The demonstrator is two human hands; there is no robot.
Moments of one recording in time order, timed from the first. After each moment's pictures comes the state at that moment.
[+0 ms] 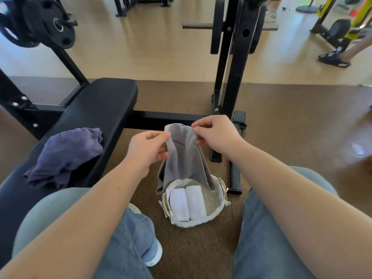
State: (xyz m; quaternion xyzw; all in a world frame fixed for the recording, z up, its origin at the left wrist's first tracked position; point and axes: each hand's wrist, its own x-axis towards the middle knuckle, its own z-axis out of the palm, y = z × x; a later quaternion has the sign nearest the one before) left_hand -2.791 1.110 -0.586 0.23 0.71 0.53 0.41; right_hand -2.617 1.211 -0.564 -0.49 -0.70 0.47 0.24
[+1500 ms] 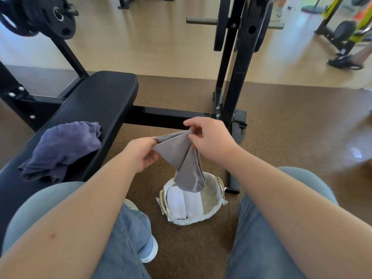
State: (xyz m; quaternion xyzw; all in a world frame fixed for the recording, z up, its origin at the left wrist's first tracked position) left_hand -2.812 1.119 -0.614 0.09 0.71 0.51 0.48; right_hand -2.624 1.195 -0.567 -0.40 -0.84 0.32 0.19
